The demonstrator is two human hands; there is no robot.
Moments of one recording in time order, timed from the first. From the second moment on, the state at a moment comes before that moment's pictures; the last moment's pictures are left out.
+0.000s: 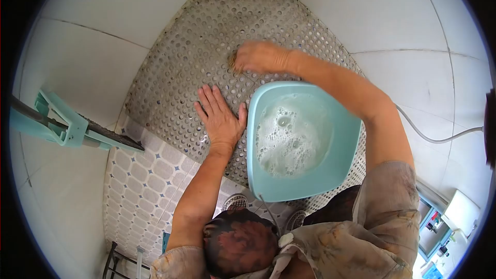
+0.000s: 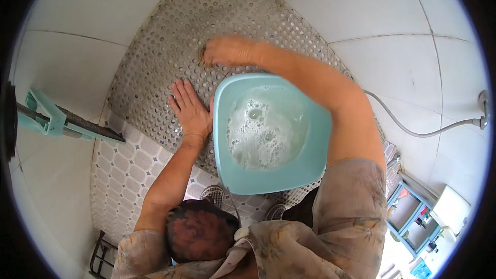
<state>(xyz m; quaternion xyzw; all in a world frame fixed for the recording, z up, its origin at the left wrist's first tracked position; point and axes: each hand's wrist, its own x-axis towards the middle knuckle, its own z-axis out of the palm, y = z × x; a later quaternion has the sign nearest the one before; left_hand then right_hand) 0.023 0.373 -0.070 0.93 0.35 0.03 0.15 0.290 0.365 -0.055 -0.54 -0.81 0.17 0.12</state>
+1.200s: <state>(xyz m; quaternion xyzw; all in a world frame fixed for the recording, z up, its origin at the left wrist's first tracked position) 0.021 0.373 -0.071 0.92 0.35 0.04 0.14 0.319 0.327 -0.043 -0.74 -0.61 0.16 0.22</state>
